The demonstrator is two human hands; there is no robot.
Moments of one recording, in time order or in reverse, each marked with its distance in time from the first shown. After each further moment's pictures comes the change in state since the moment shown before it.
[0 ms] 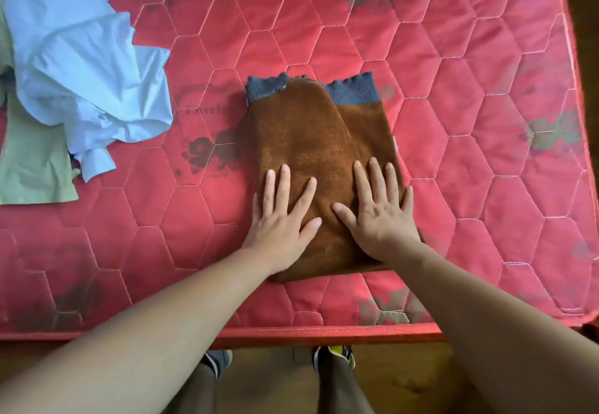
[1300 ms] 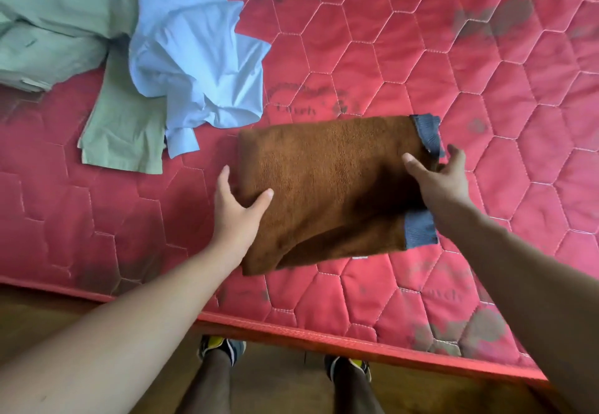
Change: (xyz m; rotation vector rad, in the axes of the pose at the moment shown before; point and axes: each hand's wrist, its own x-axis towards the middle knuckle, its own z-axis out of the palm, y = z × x) left_hand -0.054 -0.150 -0.055 -0.954 0.526 -0.668; right_hand 0.082 -0.075 -0.046 0.886 0.192 0.432
